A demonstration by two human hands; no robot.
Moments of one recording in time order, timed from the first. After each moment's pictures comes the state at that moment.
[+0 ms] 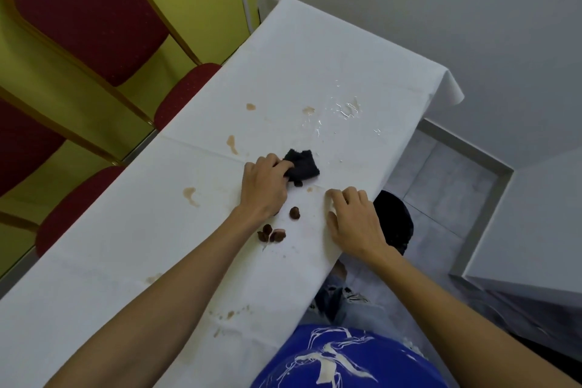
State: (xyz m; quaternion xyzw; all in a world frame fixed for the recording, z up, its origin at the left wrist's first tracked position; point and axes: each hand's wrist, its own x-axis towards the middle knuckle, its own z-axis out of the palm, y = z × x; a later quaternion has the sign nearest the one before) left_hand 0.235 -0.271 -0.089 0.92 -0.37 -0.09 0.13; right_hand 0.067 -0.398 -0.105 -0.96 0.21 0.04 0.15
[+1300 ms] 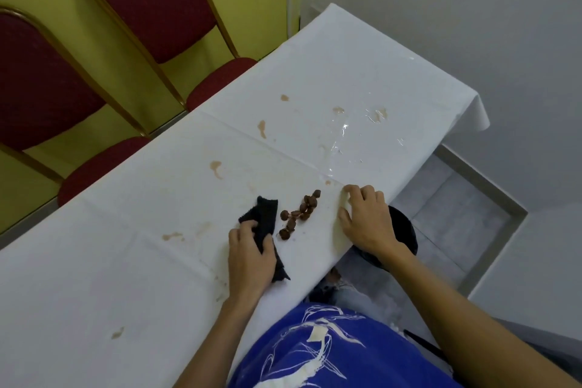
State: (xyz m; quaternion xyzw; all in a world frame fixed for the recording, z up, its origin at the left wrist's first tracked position) left_hand 0.096 -0.164 -0.072 0.91 0.04 -0.16 0.37; right_hand 0.065 -0.397 -0.100 -0.96 0.21 0.07 0.17
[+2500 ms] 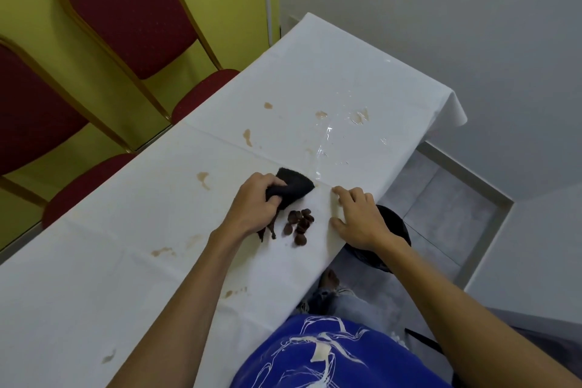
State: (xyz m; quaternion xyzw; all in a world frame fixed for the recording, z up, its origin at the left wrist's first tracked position) left_hand 0.194 -0.207 -0.050 0.88 -0.24 -0.24 0.34; right_hand 0.061 -0.410 -0.091 -0.94 0.20 0.14 0.24
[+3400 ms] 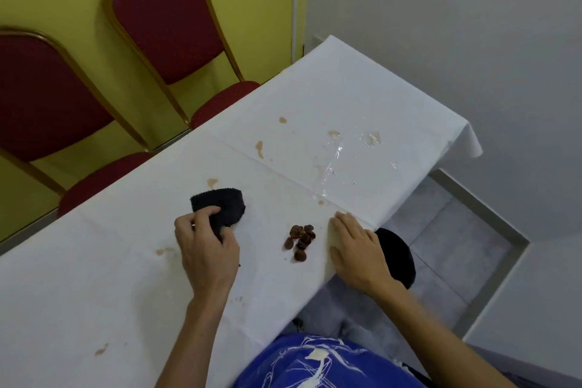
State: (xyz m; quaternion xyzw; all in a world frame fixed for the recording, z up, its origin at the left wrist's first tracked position) left_hand 0.135 -0.151 -0.043 0.93 0.05 0.07 0.35; right_hand 0.040 -0.392 -0.097 -0.98 0.11 0.13 0.14
